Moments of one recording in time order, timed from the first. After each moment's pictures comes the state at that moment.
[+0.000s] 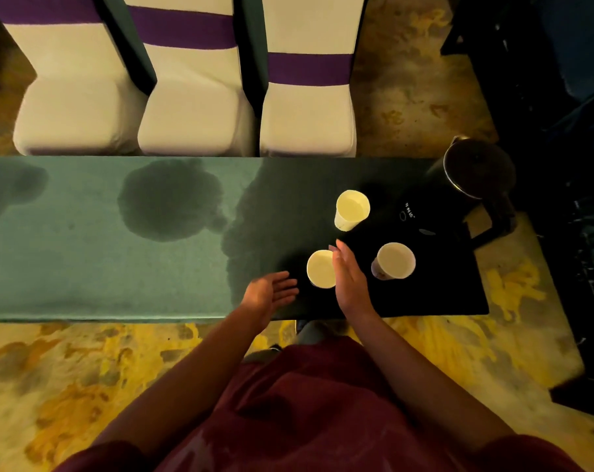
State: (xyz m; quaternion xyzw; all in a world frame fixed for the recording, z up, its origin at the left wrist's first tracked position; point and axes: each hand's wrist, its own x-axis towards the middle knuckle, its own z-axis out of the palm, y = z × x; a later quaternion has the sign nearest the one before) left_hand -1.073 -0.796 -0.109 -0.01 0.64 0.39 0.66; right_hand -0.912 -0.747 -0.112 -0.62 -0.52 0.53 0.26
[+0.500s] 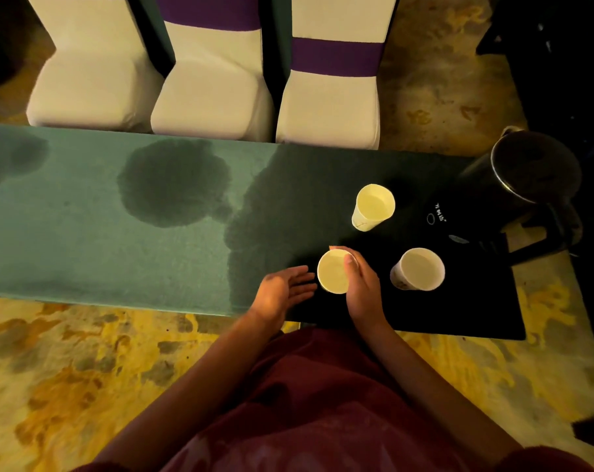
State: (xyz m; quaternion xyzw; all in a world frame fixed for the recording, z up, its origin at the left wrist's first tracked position) left_hand -1.058 -0.783 -0.148 0.02 0.62 0.45 0.64; right_hand -0.912 -0.738 -0.159 -0.58 -0.53 0.54 0.31
